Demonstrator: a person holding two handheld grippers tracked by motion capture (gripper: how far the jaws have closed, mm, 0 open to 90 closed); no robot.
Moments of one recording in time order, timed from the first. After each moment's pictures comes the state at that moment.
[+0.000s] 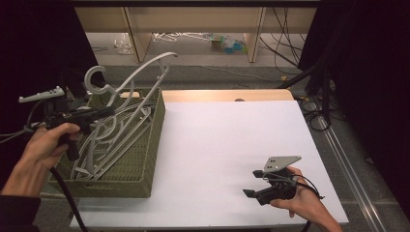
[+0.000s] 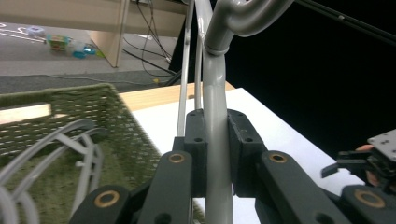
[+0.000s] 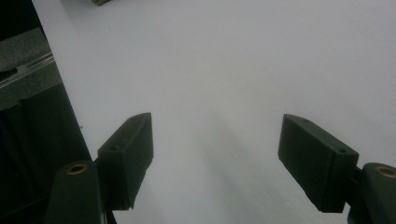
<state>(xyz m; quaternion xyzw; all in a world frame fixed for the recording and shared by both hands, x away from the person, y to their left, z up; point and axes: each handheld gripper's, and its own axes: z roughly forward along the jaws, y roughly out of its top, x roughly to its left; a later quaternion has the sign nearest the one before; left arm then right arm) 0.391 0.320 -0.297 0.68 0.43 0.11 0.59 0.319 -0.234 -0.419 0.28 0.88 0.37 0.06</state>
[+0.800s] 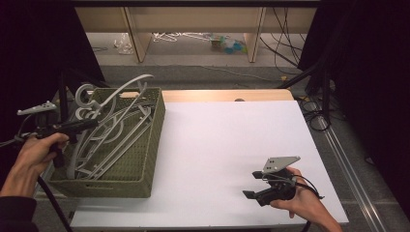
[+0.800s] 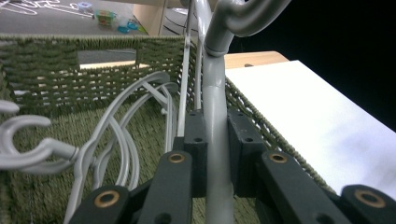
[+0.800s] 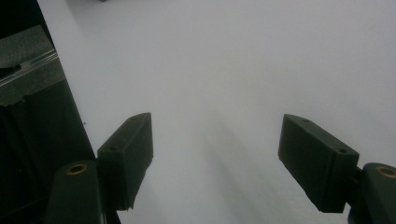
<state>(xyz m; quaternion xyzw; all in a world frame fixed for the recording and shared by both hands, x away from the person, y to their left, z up) 0.402 0.379 -0.356 0.69 0.47 0.13 0.53 0.319 -0.233 -0.421 0.28 0.89 0.37 0.06</state>
